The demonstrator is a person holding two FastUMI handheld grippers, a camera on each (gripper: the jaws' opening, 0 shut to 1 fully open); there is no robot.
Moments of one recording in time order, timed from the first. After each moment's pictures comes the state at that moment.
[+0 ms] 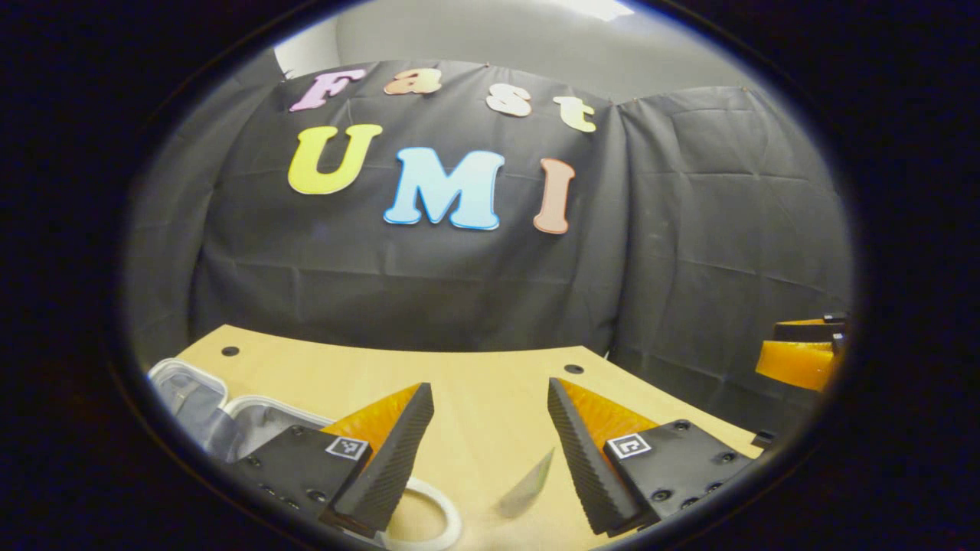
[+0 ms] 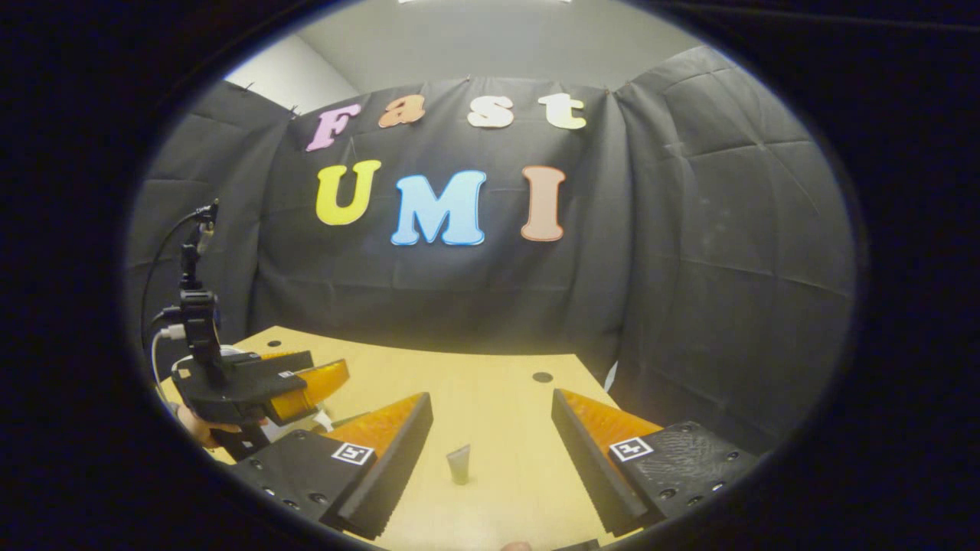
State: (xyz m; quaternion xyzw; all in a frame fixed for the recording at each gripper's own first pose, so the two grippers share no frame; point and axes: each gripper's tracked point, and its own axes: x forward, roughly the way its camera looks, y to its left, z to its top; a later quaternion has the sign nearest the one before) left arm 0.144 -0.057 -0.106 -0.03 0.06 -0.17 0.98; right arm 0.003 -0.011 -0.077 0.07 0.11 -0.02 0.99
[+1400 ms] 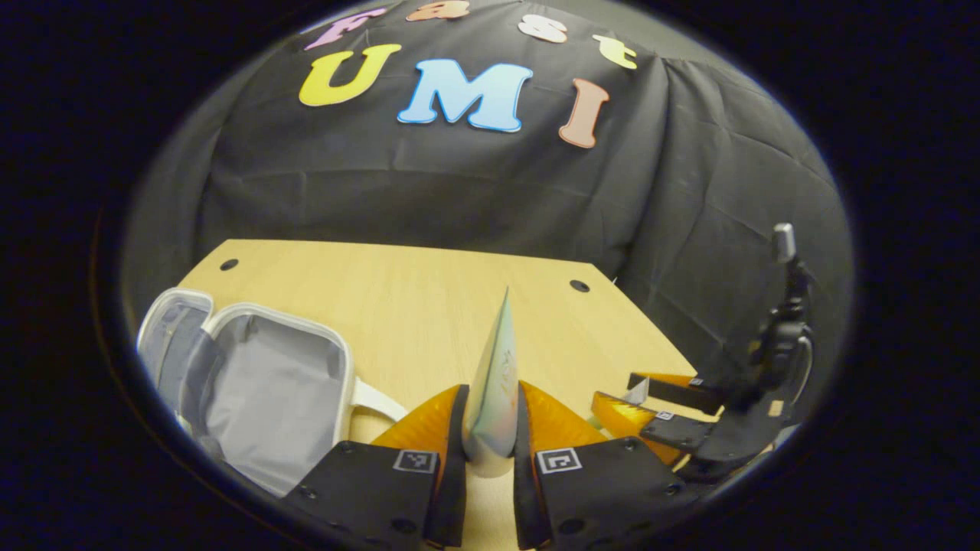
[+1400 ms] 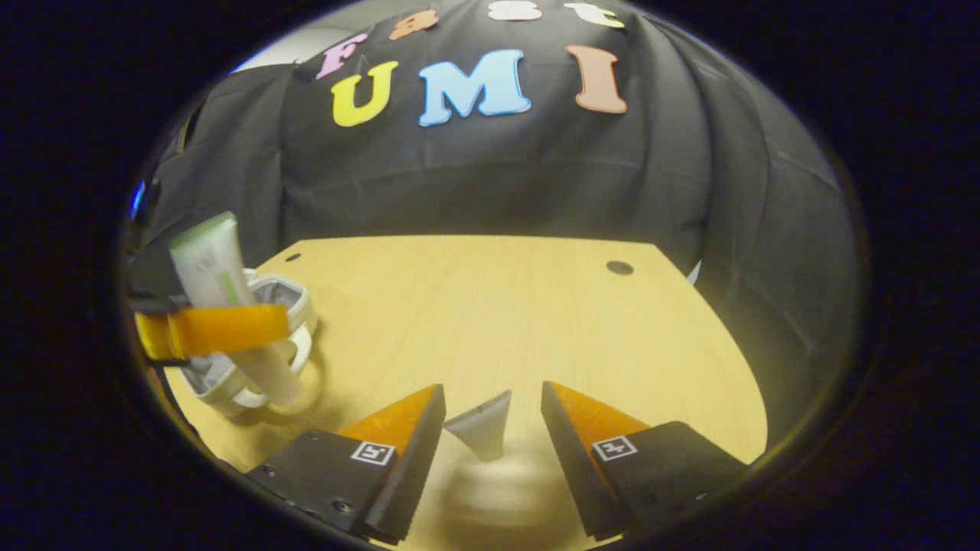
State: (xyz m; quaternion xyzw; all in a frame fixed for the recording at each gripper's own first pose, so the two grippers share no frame) left arm 0.106 -0.040 -0.156 -0.06 0.25 -0.12 0.96; right arm 0.082 0.047 -0.272 0.09 0.32 0.09 0.94
